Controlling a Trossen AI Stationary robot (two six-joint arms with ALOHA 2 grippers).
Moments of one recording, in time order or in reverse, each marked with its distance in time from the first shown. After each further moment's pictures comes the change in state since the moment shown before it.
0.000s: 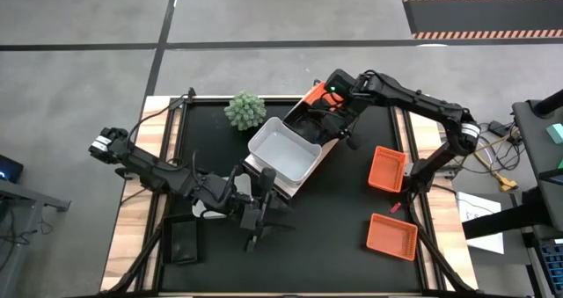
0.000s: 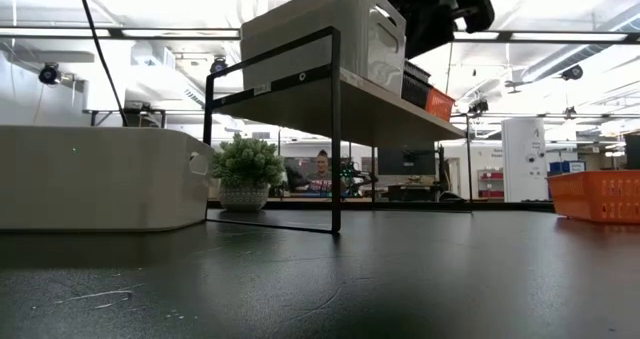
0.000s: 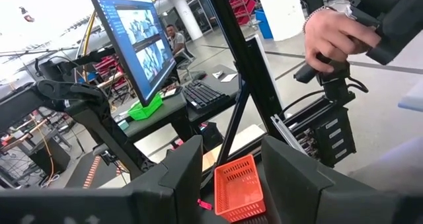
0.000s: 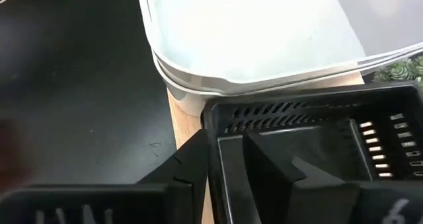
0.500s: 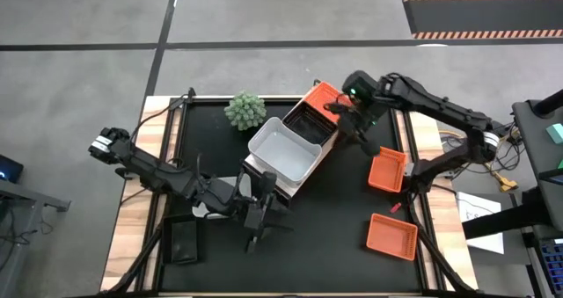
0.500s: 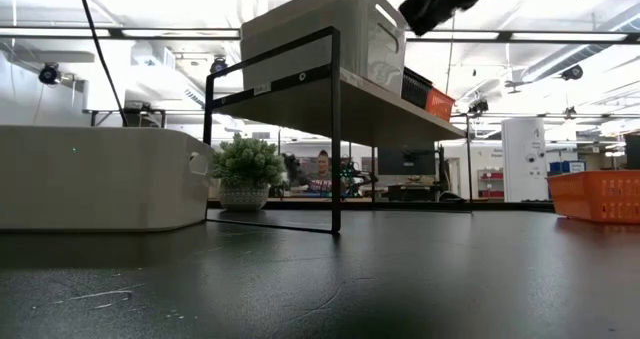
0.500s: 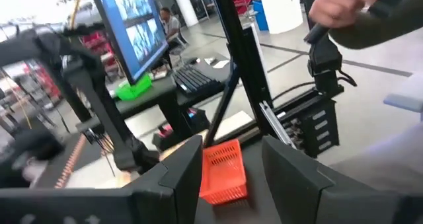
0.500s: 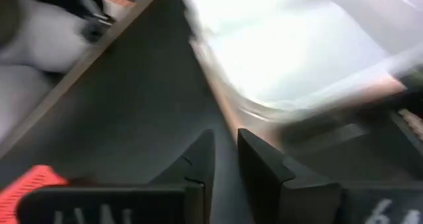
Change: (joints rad) left arm -0.001 0.000 -0.062 0.005 -0.001 -0.095; right arm 0.033 -0.174 -0.054 -0.046 -0.099 0.297
